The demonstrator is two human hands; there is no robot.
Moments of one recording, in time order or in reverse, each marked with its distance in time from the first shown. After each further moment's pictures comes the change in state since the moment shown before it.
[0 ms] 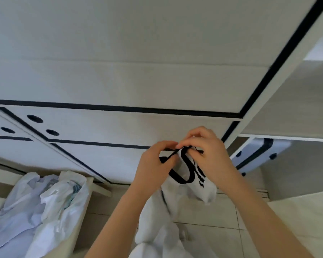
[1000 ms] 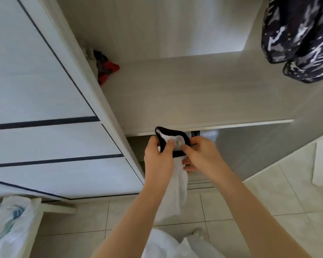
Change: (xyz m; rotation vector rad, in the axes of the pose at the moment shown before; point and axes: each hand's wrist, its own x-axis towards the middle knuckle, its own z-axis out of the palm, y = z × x) left_hand 0.013 0.149 0.288 -0.386 0.175 -0.249; right_hand -0.093 0.165 -0.197 0.485 0.097 0.785
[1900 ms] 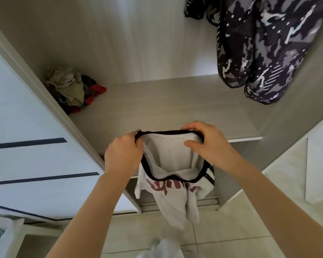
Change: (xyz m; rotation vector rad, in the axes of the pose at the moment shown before) left_hand 0.026 0.053 0.026 0.998 0.105 0.414; right_hand 0.023 -0.025 -0.137 -0.384 -0.002 -0.614
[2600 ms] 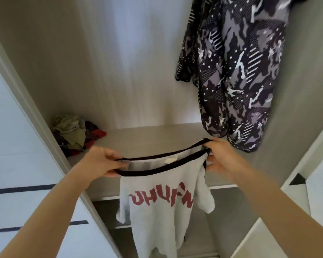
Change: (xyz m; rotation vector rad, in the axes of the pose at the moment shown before) left_hand 0.058 0.015 -0.093 -0.526 -0.276 -0.166; right_hand 0.041 -0.035 -0.084 0.722 0.182 0.475
